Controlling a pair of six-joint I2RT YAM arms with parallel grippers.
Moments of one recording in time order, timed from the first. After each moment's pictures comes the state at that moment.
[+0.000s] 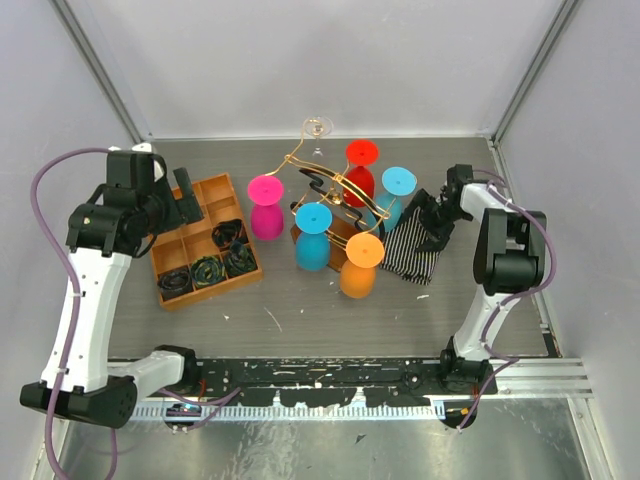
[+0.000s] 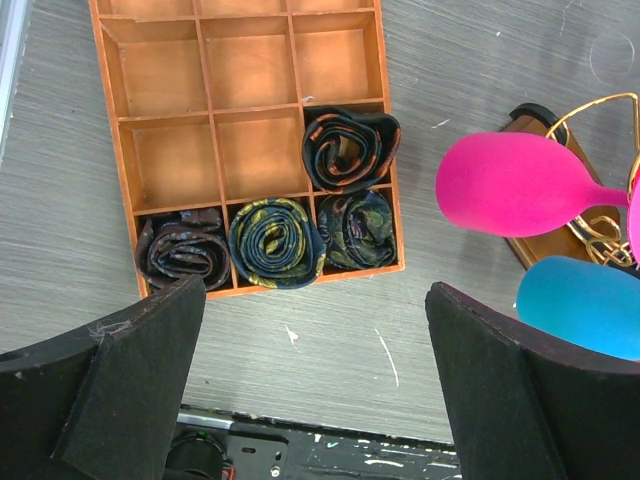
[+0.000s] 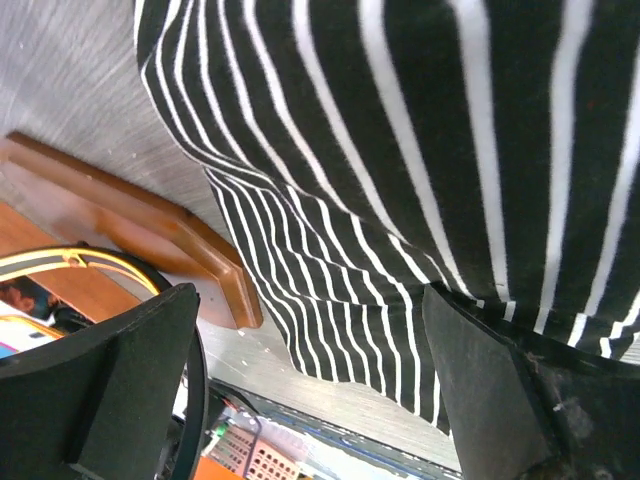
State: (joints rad) left arm -0.17 1.13 1.51 -1.15 -0.17 -0.40; right arm -0.09 1.90 1.27 -0.71 -0.46 0.55
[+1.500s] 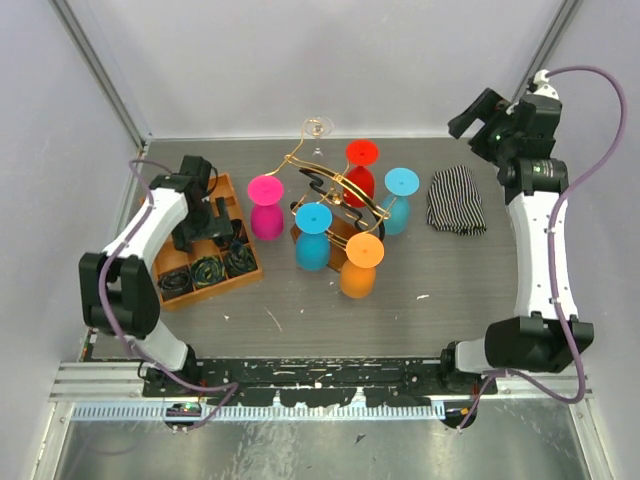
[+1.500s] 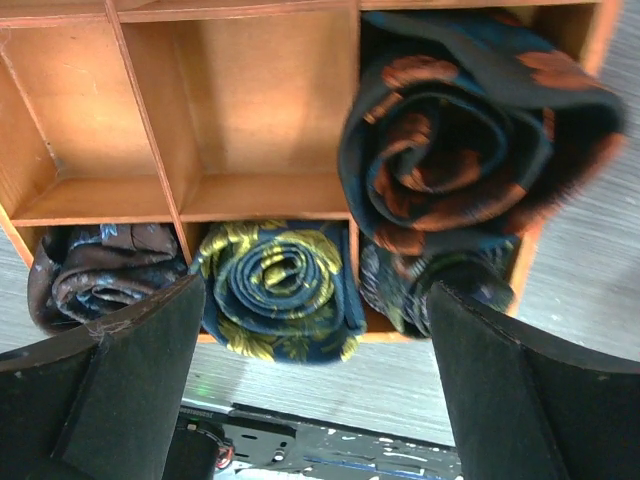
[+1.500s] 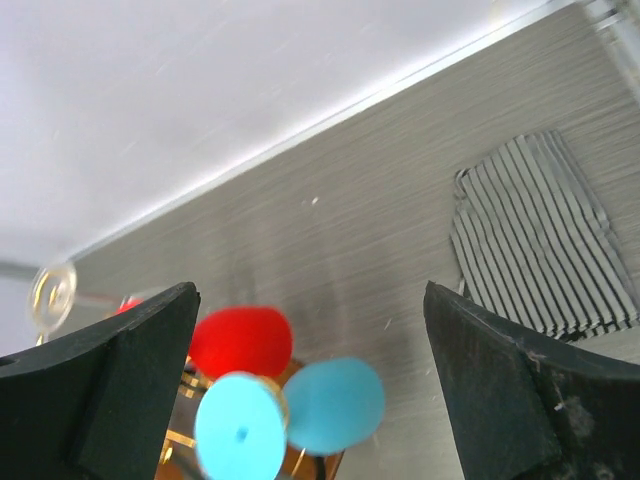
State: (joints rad) left arm -0.15 1.60 1.31 -1.01 -0.13 -0.43; right arm -0.14 1.41 1.64 -0.58 -0.10 0.50
